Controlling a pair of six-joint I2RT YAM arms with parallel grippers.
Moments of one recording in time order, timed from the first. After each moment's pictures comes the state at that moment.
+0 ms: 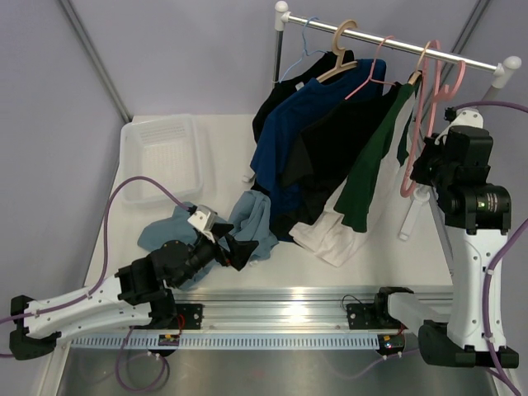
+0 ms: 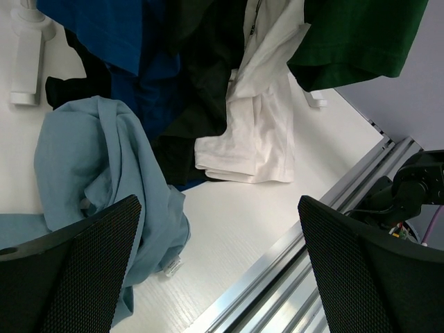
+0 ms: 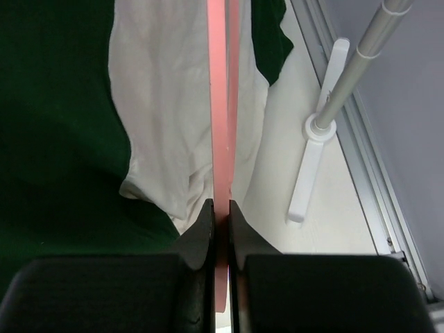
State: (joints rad) left arm -1.21 0.52 0.51 -0.13 -0.43 -0.41; right arm -0.01 1.04 1.59 -1.05 0.14 0.18
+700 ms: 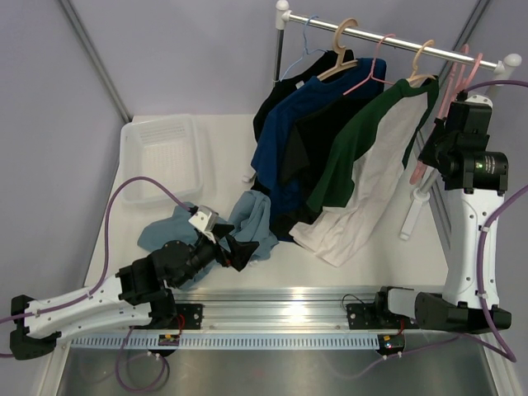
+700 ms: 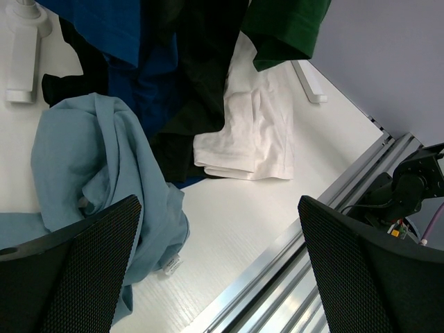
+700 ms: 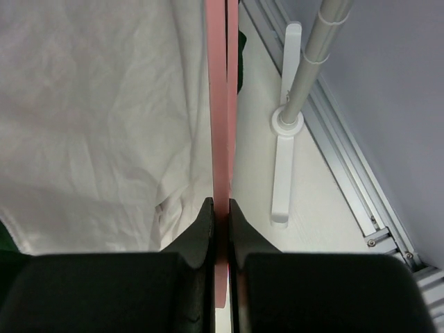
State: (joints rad) left arm -1.21 0.52 0.51 -0.13 -0.41 -0.41; right arm -0.10 1.26 1.75 -1.10 0.23 0.25
